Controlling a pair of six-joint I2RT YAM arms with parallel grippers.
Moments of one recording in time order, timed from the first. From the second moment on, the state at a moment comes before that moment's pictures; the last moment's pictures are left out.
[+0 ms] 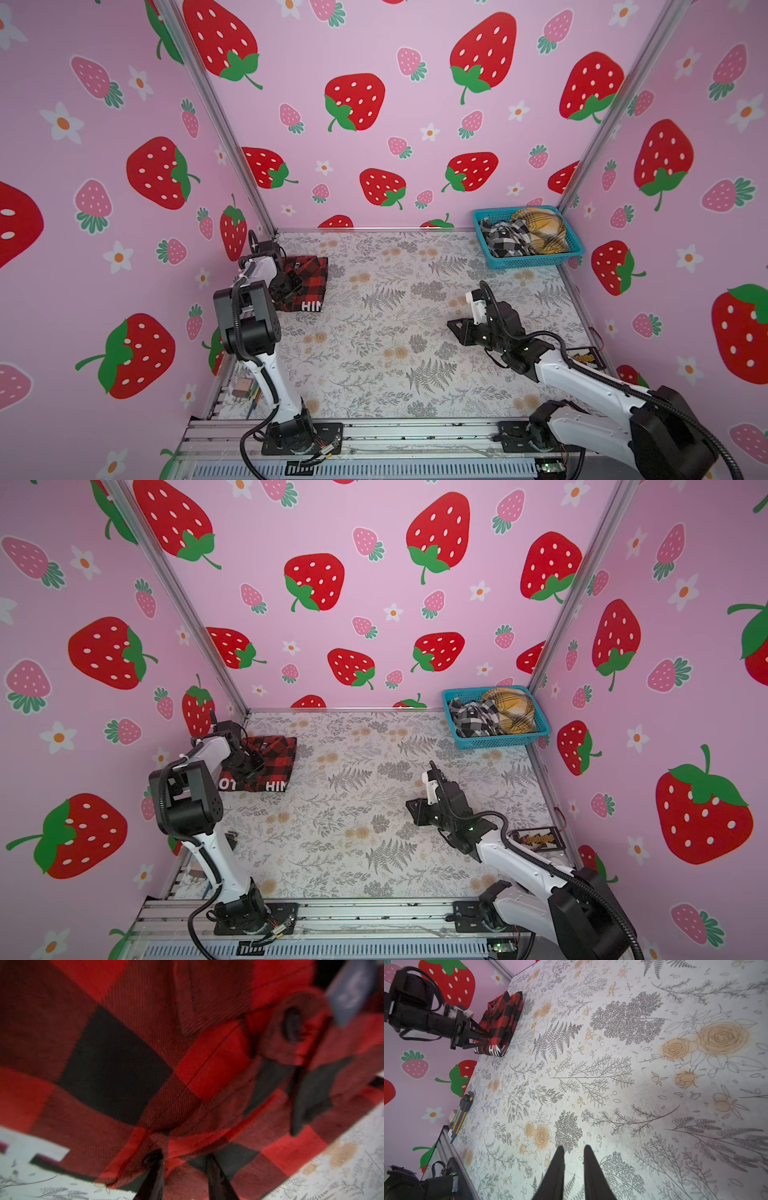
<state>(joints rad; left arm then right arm) 0.30 2.02 1.51 -0.86 0.16 -0.45 0.67 1.10 0.47 0.07 -0.22 0.57</state>
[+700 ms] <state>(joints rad) -0.14 1.04 0.93 -0.38 0.22 -0.44 0.66 0.73 0.62 0.02 0.68 0.26</state>
